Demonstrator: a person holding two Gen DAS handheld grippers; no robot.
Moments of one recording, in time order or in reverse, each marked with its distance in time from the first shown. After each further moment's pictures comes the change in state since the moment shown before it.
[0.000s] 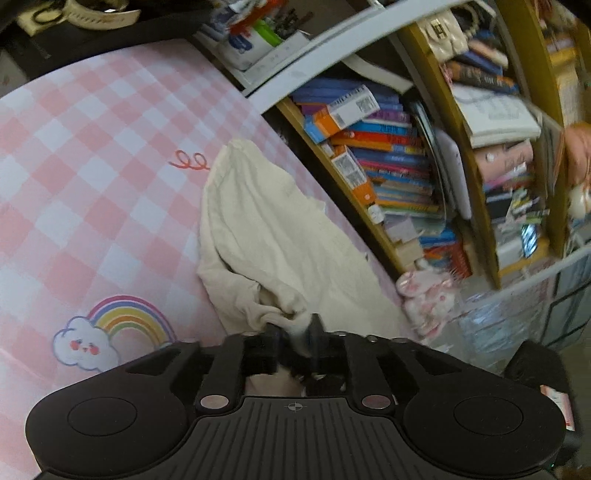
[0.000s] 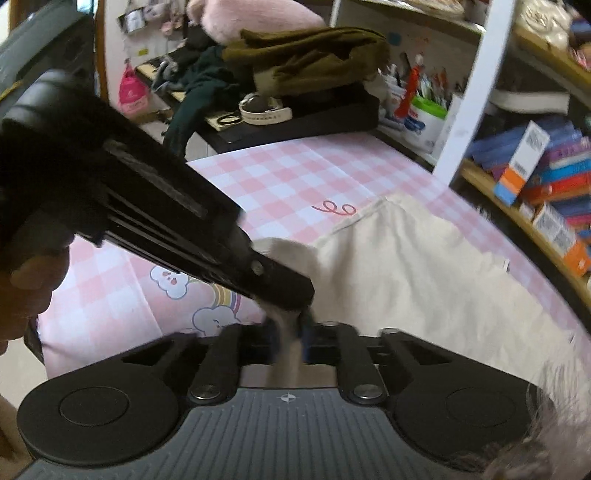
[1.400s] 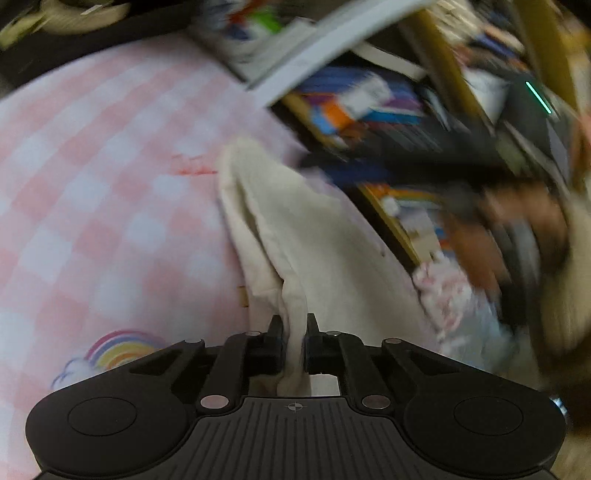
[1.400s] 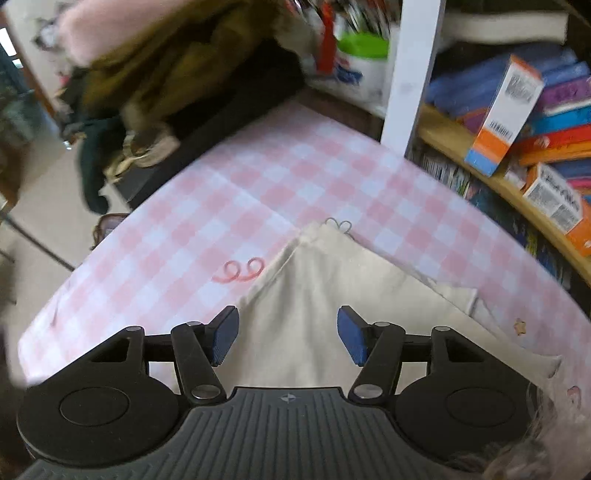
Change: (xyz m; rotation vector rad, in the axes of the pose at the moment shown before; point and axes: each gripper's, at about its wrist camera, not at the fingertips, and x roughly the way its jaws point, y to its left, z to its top) left arm 0.038 -0.016 0.006 0.155 0.038 0.072; right arm 0.088 -0.131 0.137 0.274 0.312 0.058
